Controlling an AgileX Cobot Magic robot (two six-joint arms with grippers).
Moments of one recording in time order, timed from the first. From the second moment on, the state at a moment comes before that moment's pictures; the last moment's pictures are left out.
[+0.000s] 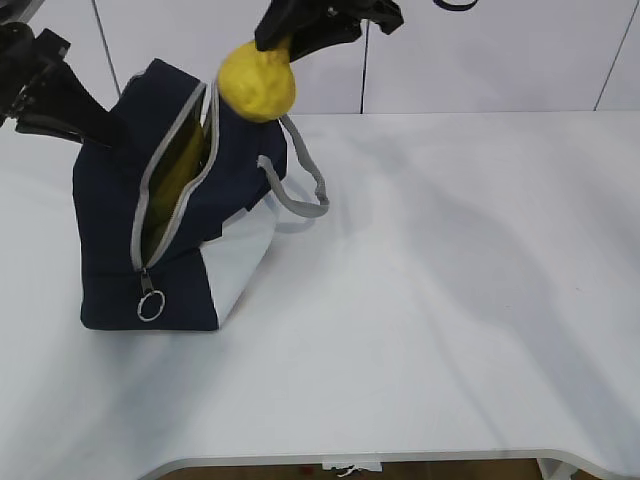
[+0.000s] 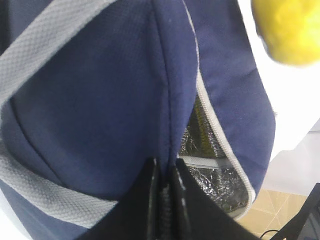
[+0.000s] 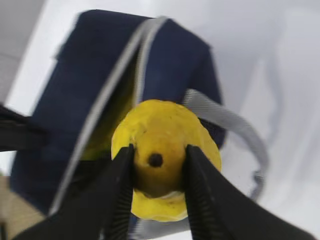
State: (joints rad) left arm 0.01 1.83 -1.50 -0.84 1.21 0.61; right arm 0.33 2.21 -2.39 0.57 1.26 -0.03
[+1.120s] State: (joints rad) left arm 0.01 1.83 -1.50 -0.84 1.21 0.61; right arm 0.45 2.38 -2.54 0.57 1.21 -0.10
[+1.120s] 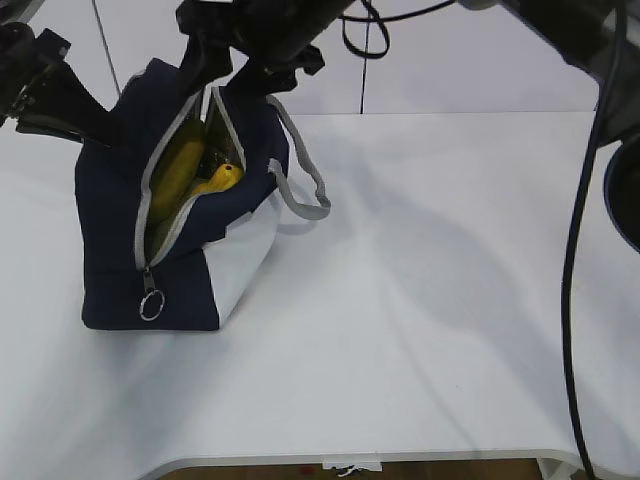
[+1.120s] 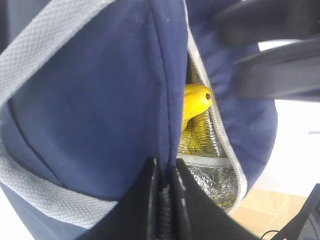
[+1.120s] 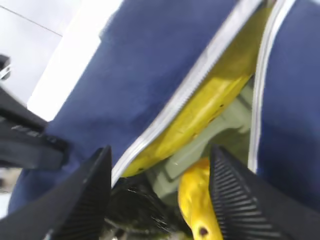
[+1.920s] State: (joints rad) left arm 0.01 1.83 -1.50 -0.81 1.21 0.61; right arm 0.45 2.34 -2.43 0.37 1.25 0.04
